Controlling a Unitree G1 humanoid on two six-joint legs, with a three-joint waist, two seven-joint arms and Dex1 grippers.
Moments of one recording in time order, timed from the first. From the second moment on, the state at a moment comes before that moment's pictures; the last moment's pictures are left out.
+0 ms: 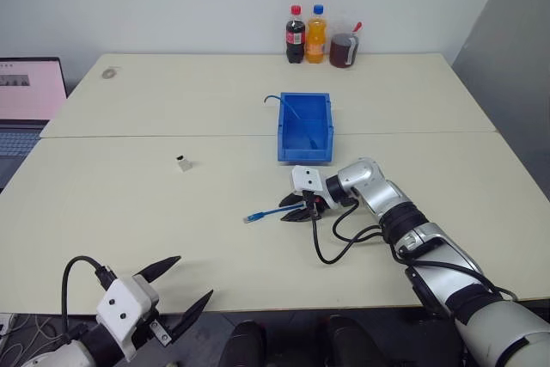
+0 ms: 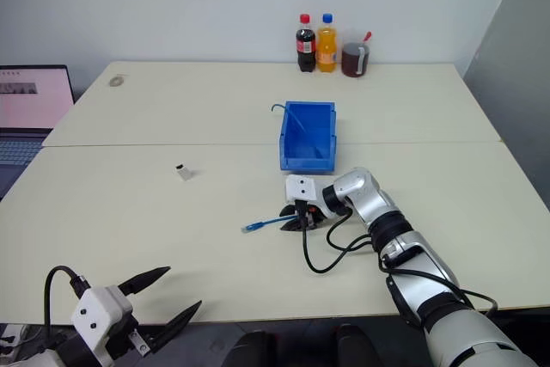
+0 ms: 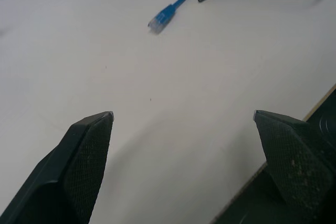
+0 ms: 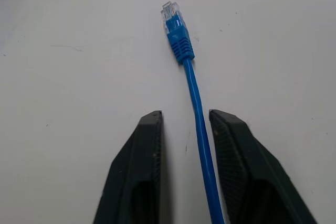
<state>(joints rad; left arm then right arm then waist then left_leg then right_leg) 0.72 0.51 0.37 -0.59 -0.28 0.02 -0.80 -0.91 -0.19 0.37 0.82 -0.13 -0.08 1.29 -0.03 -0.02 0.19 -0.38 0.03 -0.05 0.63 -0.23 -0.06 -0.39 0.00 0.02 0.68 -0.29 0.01</state>
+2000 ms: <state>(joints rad) -0.30 0.65 -0.12 0.18 -0.18 0.09 -1.15 -0.30 -0.61 0.03 -0.47 0.47 0.84 0.83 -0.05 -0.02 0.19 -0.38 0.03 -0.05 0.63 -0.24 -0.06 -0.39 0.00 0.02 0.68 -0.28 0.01</state>
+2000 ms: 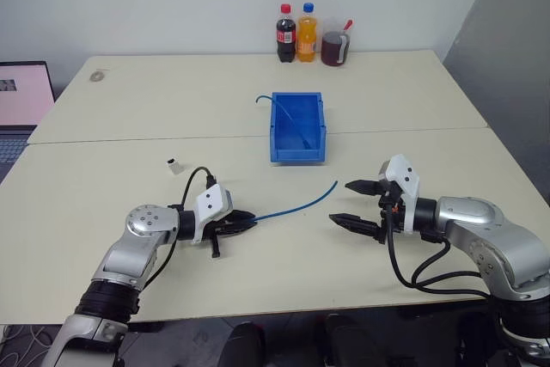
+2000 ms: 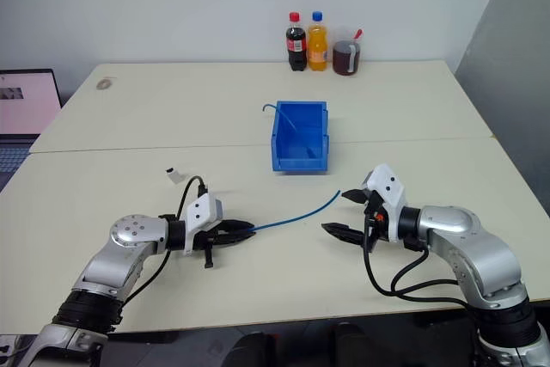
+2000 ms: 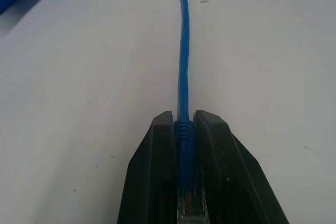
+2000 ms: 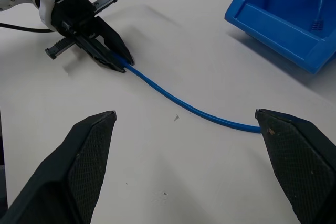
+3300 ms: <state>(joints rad) -0.23 0.78 -0.09 0.12 -0.22 0.13 -1.19 -0.31 -0.61 0.06 -0.43 0.49 0.82 0.82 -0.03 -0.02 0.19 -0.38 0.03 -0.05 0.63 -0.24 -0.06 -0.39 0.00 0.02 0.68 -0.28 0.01</state>
